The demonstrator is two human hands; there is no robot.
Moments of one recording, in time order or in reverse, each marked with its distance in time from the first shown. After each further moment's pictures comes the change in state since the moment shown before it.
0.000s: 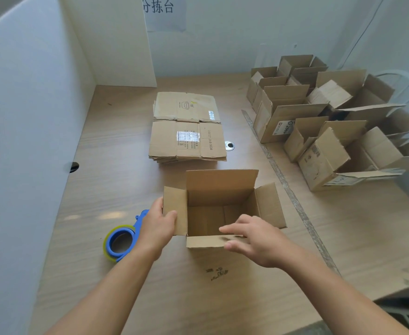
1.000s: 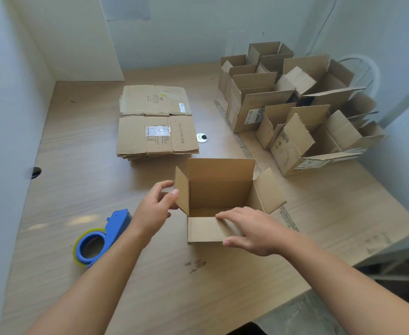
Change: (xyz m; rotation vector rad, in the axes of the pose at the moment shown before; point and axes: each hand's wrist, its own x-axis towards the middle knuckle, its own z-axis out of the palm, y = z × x) left_hand 0.002 0.031 0.039 -0.011 -0.246 0.169; right_hand -0.027 0.038 -0.017 -0.142 -0.067 -0.008
